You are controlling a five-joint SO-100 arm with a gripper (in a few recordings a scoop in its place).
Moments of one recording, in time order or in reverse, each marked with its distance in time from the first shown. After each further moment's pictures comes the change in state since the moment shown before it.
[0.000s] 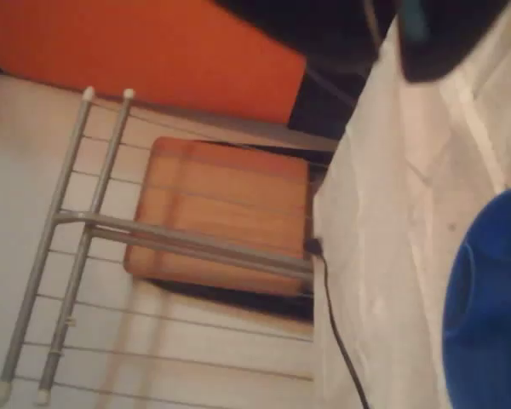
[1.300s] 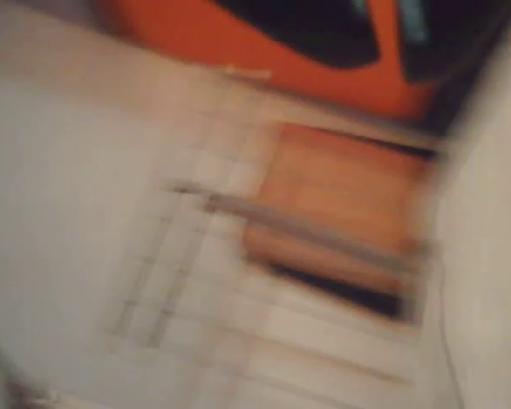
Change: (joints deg) arm 0.4 -8.4 0.0 -9.8 -16.3
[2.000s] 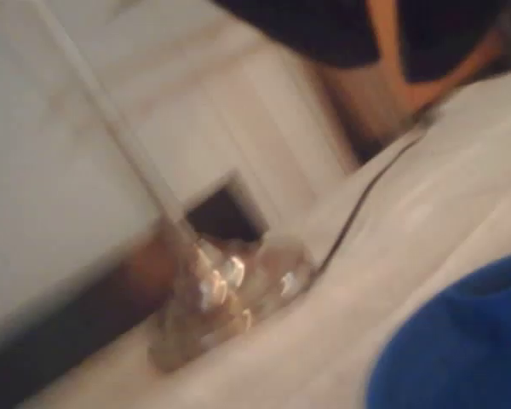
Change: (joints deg) arm 3.8 -43.0 -10.9 -5.4 -40.3
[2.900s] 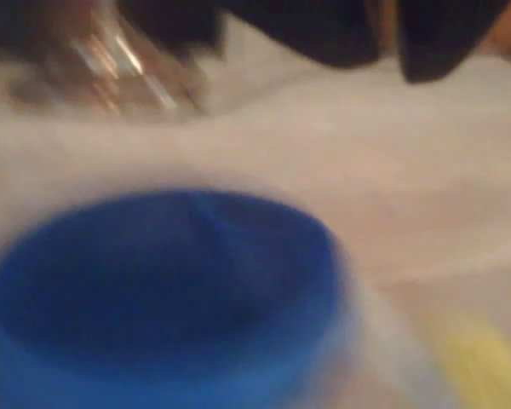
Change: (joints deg) arm 30.1 -19.1 -2.6 -0.2 -51.7
